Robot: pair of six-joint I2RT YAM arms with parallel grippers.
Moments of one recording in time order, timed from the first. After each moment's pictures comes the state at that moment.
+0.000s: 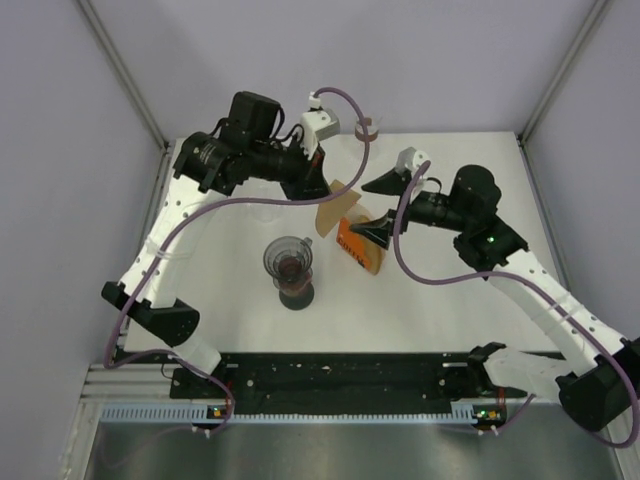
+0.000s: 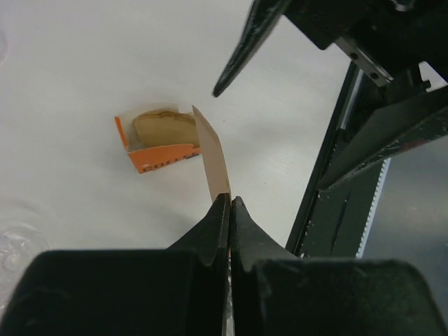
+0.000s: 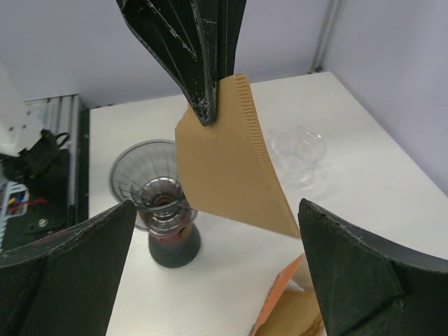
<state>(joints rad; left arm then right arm) -0.54 1.64 2.14 -1.15 0.61 0.19 0.53 1.08 1.04 0.03 -0.69 -0.08</state>
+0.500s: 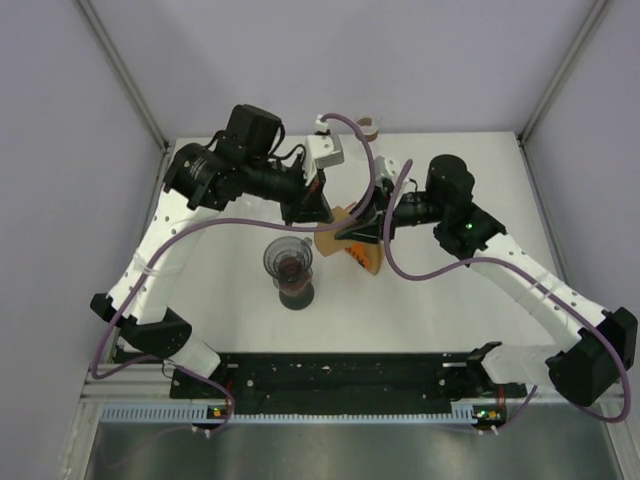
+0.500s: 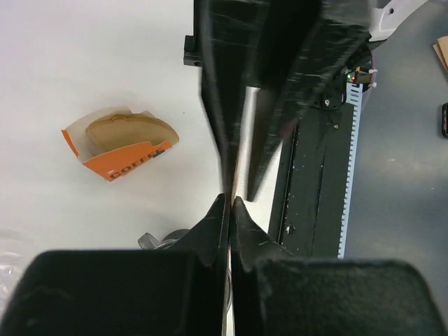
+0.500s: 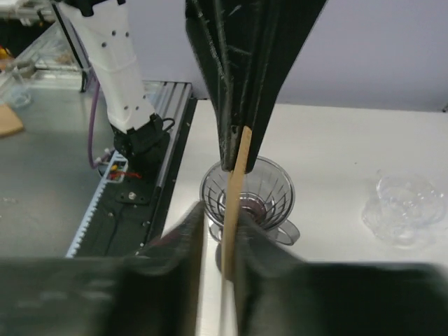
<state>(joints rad) -0.63 1.57 2.12 -1.28 0.70 0.35 0.60 1.23 1.15 0.04 -1.05 -0.07</state>
